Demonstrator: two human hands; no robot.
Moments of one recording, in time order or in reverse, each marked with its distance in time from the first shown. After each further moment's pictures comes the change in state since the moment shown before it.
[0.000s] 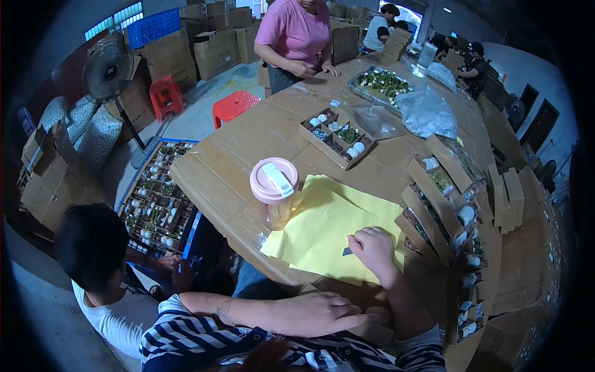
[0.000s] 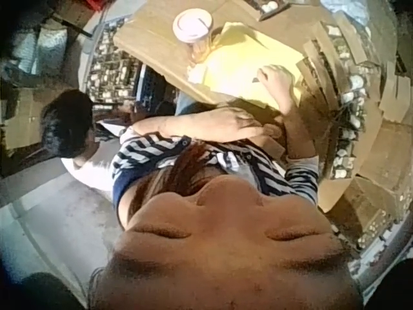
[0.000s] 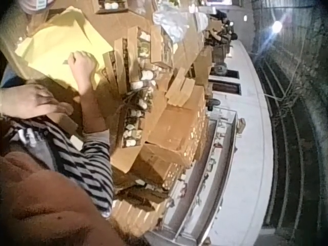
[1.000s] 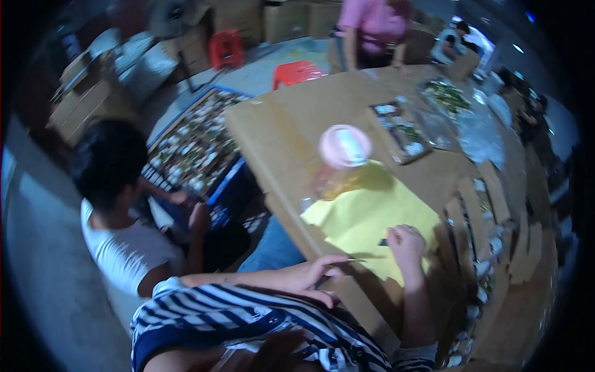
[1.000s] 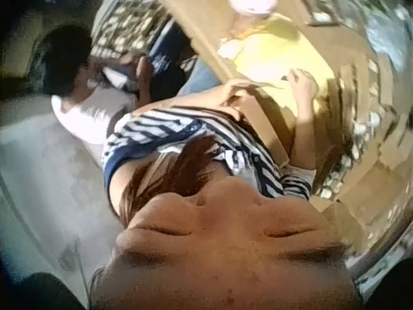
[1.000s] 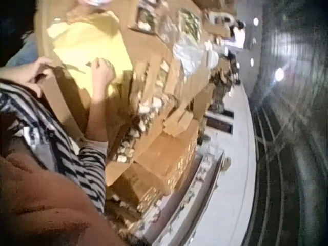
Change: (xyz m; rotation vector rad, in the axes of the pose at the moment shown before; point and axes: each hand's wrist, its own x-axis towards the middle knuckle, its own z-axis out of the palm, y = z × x) left_hand -0.102 -0.025 0.075 -0.619 0.418 -0.255; right_hand -0.005 0.010 0.008 0.024 0.001 -0.038
